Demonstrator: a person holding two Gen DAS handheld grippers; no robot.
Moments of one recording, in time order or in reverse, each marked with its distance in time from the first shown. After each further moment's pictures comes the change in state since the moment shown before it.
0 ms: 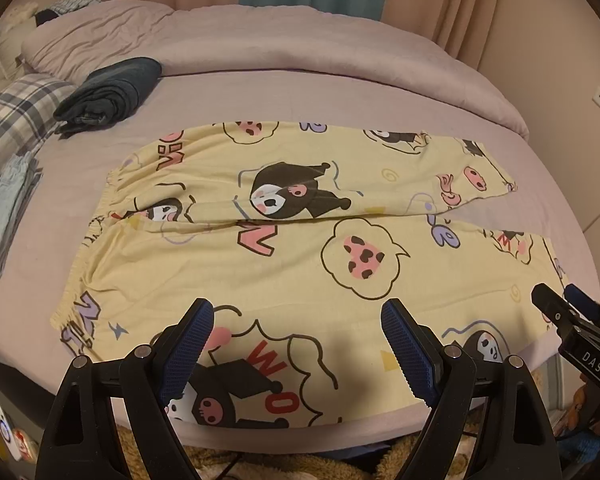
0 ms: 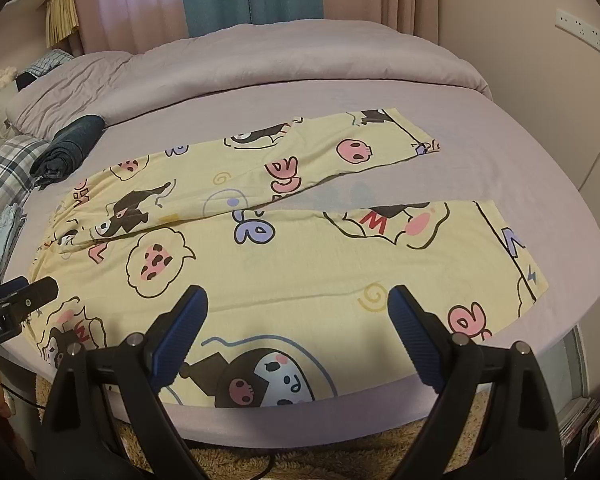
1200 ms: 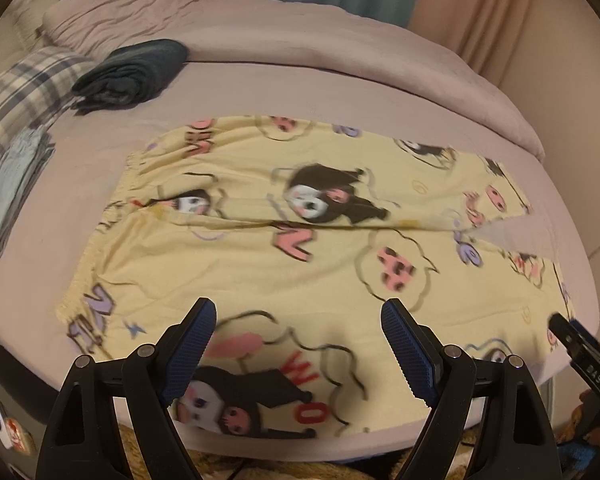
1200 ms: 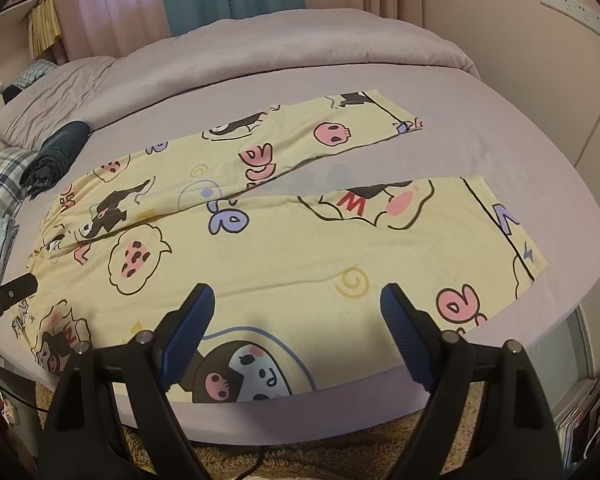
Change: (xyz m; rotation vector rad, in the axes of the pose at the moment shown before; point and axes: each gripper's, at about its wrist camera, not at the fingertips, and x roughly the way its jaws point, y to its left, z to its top) left arm 0.008 0.043 0.007 -0.109 0.002 0.015; right arm 0.009 -0.028 -0.009 0.084 0.052 -0.005
